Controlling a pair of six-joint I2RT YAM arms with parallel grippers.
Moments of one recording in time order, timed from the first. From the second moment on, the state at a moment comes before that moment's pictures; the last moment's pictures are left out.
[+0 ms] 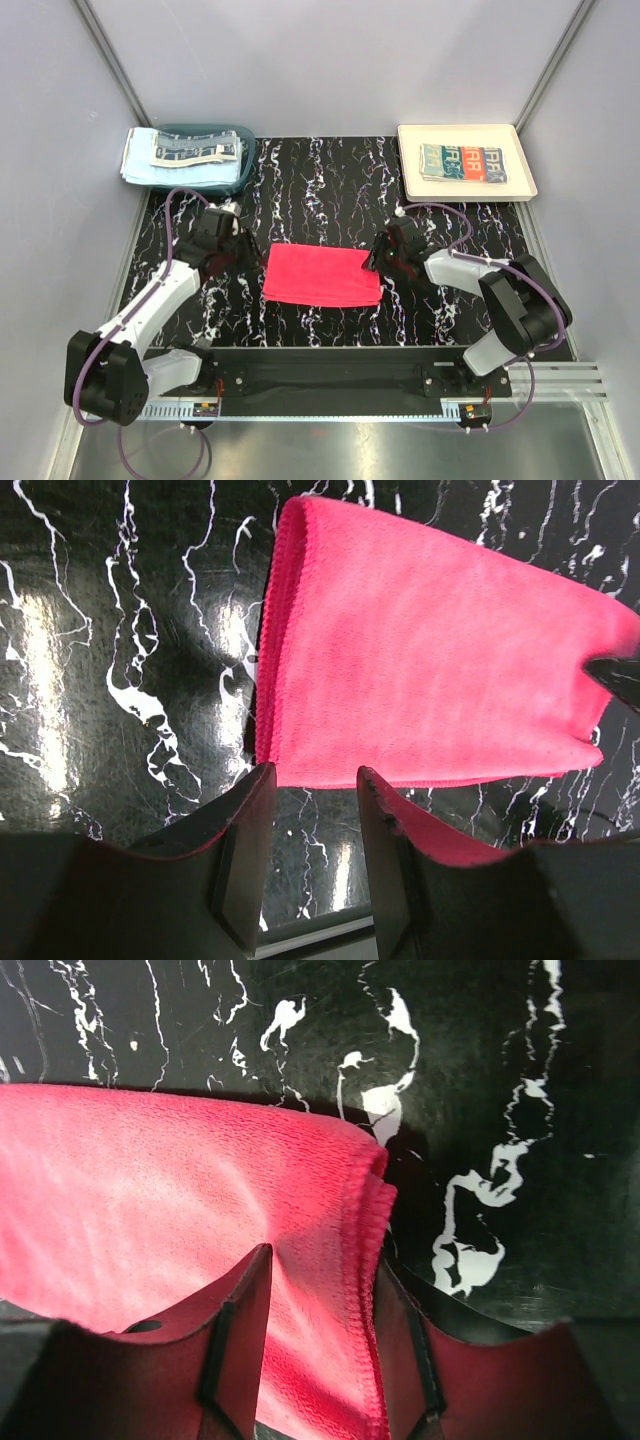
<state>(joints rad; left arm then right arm) -0.30 1.14 0.76 -0.54 0.15 -0.57 0.50 1.55 0.69 0.00 -0.07 0.75</state>
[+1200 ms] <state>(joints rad) -0.30 1.05 0.89 -0.69 0.12 -0.39 0.52 2.21 1.85 -0.70 0.61 0.27</state>
